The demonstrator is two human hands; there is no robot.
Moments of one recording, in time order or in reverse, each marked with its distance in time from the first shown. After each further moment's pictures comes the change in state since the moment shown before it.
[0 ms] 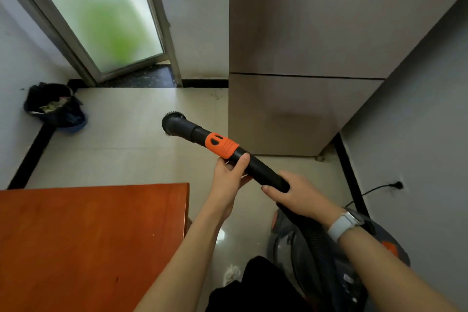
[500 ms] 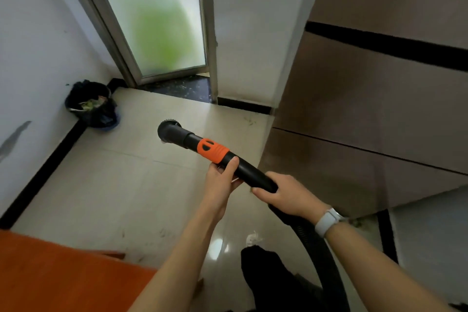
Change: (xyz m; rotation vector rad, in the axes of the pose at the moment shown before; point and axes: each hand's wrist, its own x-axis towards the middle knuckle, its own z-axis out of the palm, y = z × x) left_hand 0.208 0.098 -0.045 -0.095 0.299 0.056; right_hand 0.254 -0.087 -0.063 -0.122 -0.239 -0.206
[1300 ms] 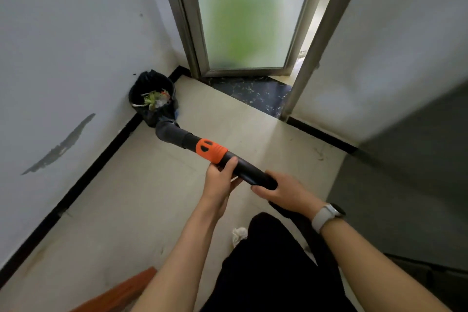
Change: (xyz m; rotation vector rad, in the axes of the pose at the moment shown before) left_hand 0.340 0.182 -0.177 -0.175 0.338 -0.069; right_hand 0.437 -0.175 -0.012 -0.084 -0.283 -0.093
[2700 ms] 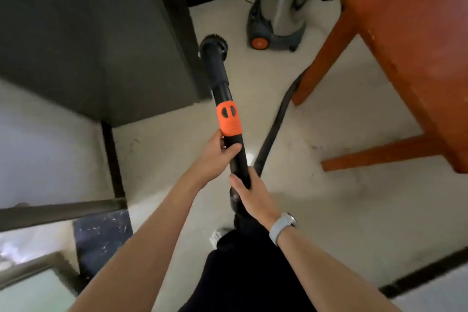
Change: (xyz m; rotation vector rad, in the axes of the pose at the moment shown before) left_hand 0.159 0.077 0.027 1.771 -2.476 0.004; right_hand 0.247 -0.228 0.125 1.730 2.159 1.047
